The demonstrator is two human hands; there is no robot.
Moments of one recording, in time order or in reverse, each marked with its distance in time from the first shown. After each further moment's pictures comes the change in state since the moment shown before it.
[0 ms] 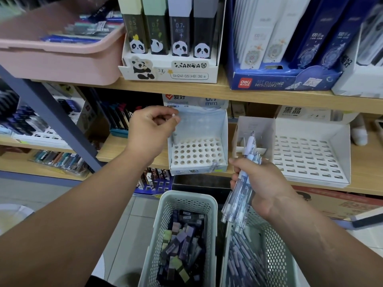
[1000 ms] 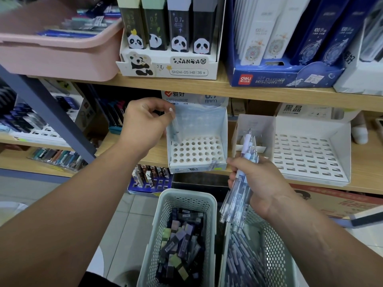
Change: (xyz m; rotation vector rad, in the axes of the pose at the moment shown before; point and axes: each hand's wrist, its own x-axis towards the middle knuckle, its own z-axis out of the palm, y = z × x) left_hand 0.011 0.004 -0.008 0.063 -0.028 -0.026; right_hand -0.002 0.001 0.002 -0.012 -0.014 -0.006
